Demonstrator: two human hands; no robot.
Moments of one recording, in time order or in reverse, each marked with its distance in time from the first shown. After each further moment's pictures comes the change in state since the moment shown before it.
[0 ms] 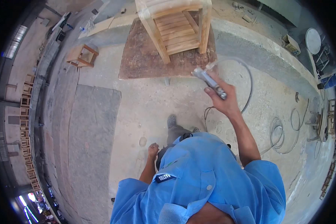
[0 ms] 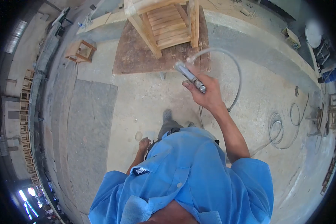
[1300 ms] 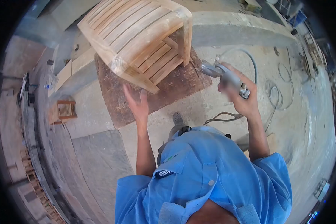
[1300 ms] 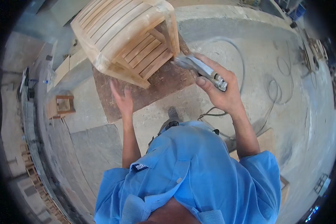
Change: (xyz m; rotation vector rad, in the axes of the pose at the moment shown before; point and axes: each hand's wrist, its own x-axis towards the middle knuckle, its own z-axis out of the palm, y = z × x) left_hand 0.043 0.569 0.051 -0.057 -0.005 1.406; right_hand 0.135 -0.028 0.001 0.129 0.295 0.283
